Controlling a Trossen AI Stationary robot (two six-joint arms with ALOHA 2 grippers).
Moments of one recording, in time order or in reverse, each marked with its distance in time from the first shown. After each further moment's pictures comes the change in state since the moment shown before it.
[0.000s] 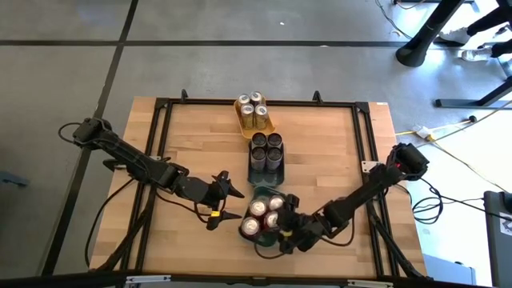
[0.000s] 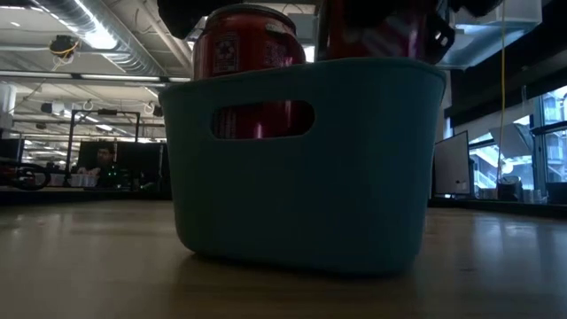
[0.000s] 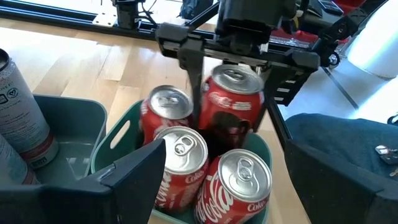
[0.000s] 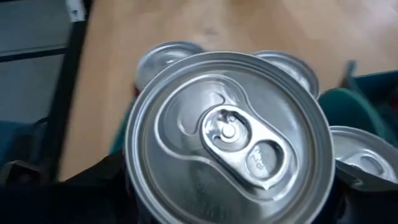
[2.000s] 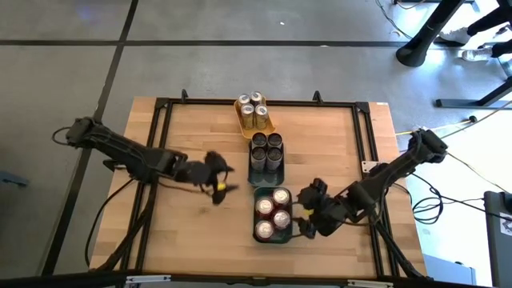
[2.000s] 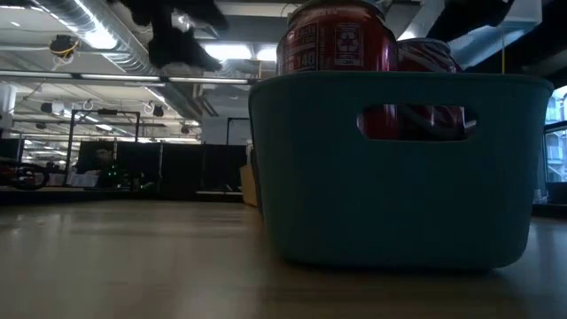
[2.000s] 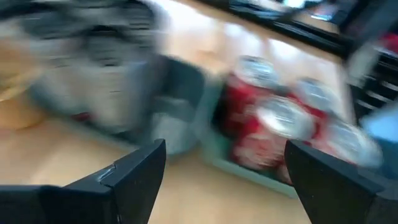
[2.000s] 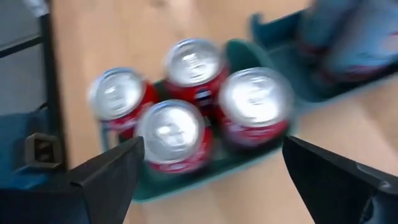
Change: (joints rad) left arm 0.133 -0.094 0.000 -0.276 -0.119 -0.185; right arm 0.003 -0.291 0.079 -0.529 -0.071 0.274
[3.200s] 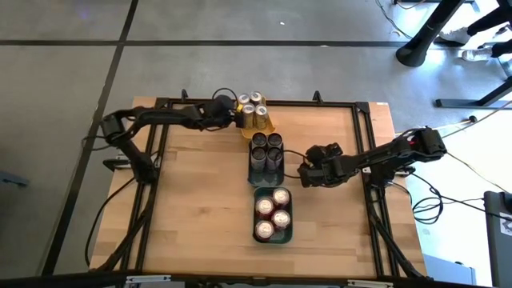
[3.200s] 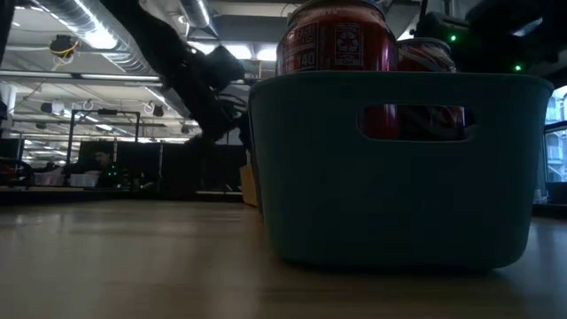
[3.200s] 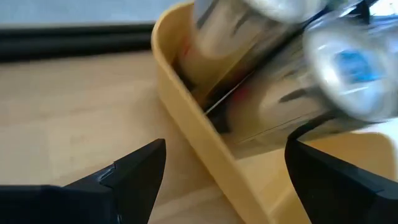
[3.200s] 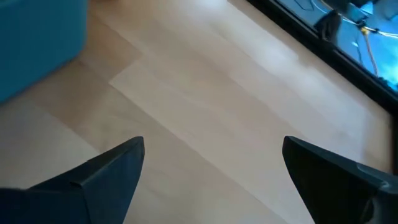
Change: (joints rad) left arm 0.845 0.390 0.074 0.138 0.166 -0.202; right arm -0.463 -0.025 -0.516 0.072 0.364 0.074
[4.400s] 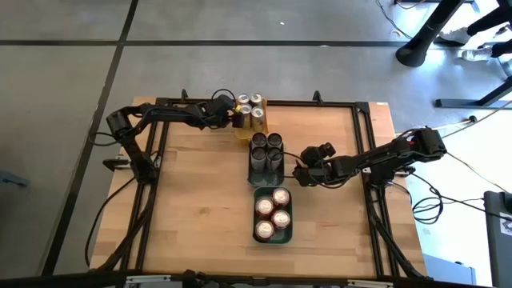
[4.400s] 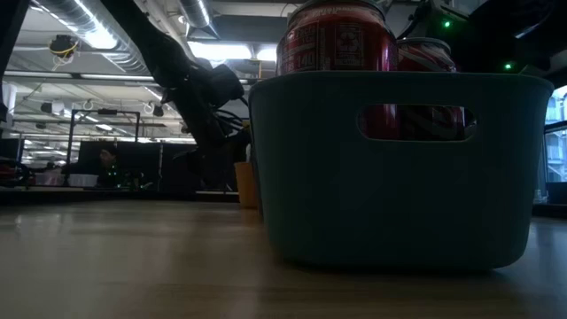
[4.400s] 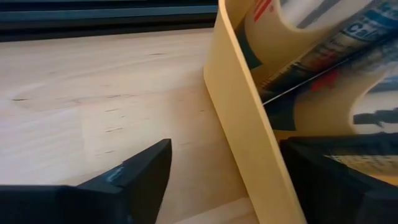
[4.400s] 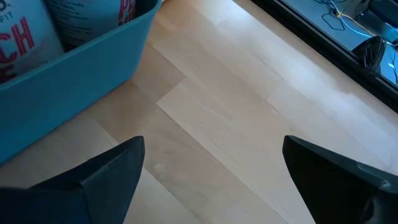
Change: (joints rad) left arm 0.058 0.085 -0.001 -0.027 0.004 0.007; right arm 0.001 0.001 -0.023 0.226 -0.019 -0.177
